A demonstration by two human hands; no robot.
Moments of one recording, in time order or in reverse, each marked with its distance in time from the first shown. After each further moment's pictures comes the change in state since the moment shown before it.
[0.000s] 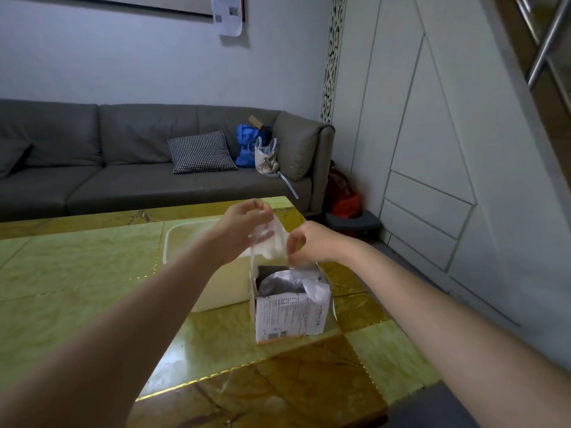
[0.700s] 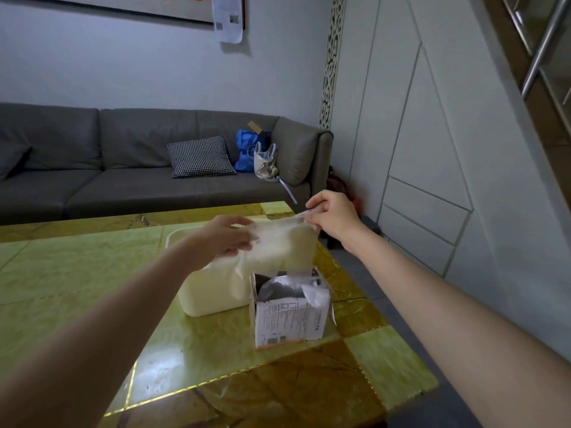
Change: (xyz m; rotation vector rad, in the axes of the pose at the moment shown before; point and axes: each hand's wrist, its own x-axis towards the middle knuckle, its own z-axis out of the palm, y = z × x) left_hand -0.011 0.004 -0.026 0.455 0.053 -0.133; right_hand 0.008 0.007 -0.027 0.400 0.571 0.073
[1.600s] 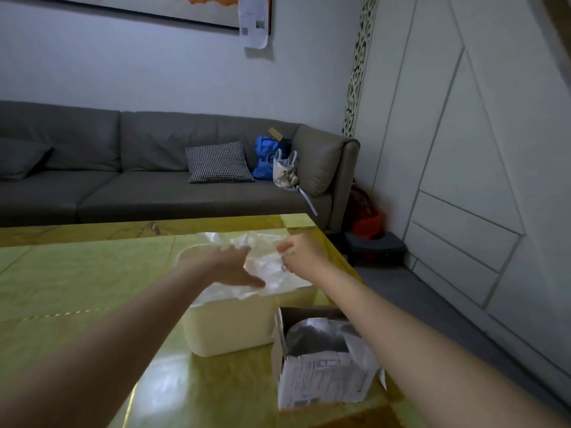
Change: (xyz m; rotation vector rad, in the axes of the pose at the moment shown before) left_hand 0.087 -0.051 -0.033 1.091 -0.038 -0.114; right_hand 0.056 0.015 0.122 -0.212 -0.295 0.028
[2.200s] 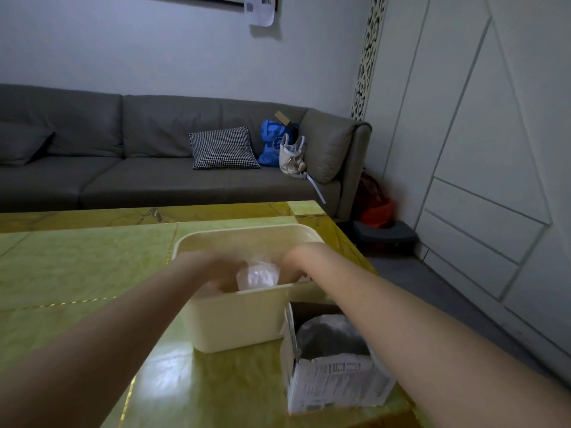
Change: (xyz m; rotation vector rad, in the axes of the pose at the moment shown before) left_hand 0.037 -0.024 0.031 0.149 -0.230 0.019; right_hand 0.027 -0.014 0.022 -0.842 -0.618 0.065
